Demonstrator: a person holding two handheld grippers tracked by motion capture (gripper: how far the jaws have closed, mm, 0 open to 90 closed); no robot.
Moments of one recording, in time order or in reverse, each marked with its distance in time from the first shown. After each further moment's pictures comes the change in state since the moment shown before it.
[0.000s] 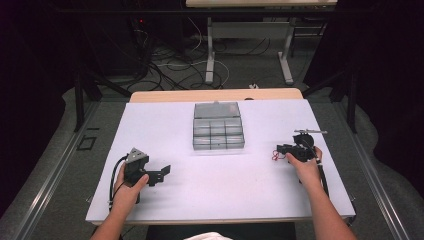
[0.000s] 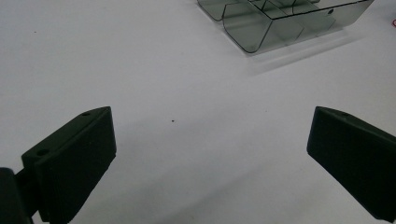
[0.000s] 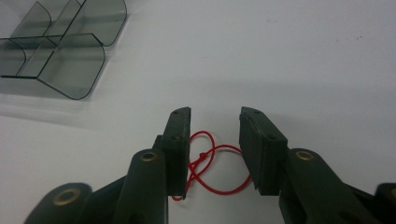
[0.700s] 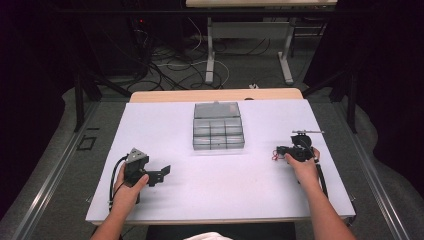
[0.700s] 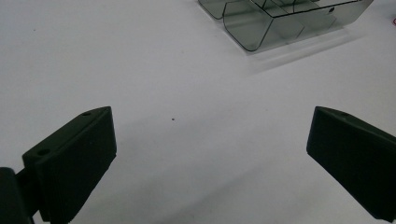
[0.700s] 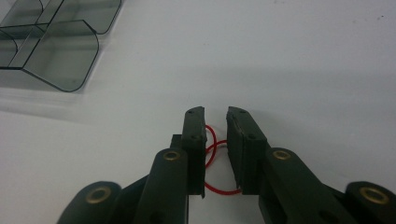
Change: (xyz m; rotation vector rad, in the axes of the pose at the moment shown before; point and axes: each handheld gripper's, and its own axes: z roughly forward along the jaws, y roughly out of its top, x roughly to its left) left arm 0.000 0.000 0.000 0.005 0.000 -0.001; right arm -0.001 -0.002 0.010 0.039 0.004 0.018
